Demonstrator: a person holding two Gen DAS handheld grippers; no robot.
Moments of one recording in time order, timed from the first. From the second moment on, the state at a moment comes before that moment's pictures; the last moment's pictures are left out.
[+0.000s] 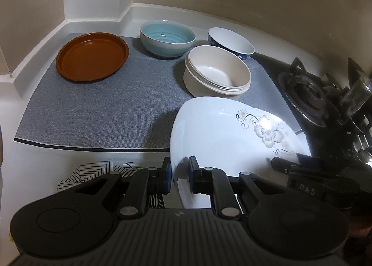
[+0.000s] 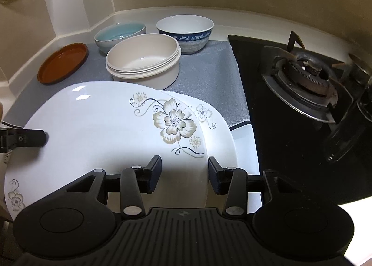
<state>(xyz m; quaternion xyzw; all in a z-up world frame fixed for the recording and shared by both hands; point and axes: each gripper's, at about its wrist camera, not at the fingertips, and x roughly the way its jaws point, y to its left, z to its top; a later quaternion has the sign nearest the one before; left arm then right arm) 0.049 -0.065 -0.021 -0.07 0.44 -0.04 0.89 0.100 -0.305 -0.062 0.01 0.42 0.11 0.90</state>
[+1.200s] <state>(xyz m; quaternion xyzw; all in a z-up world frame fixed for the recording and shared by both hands) 0.046 -0.085 -0.030 -0.06 0.45 -0.06 0.89 0.095 -0.323 -0.054 -0.04 0.42 0.08 0.90</state>
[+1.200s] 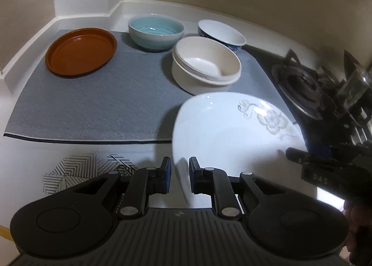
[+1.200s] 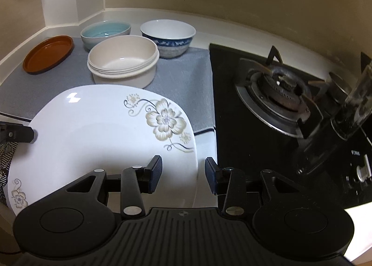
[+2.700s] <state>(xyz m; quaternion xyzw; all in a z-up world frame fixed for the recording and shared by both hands) 0.033 -0.031 -0.001 -0.13 0.41 0.08 0.90 0.091 -0.347 -0.057 0.03 0.45 0.18 0.87</state>
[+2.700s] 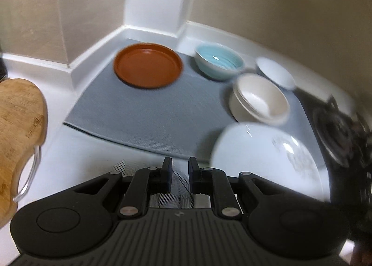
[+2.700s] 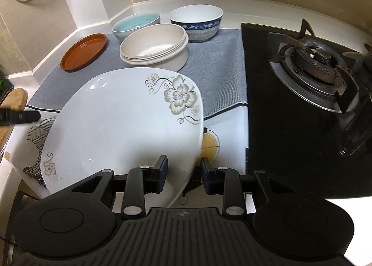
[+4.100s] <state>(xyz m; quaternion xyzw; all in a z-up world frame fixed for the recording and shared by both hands) 0.072 0.123 -0.044 -0.18 0.45 0.03 0.87 0.114 -0.231 0.022 0.03 0.40 0.19 0.90</state>
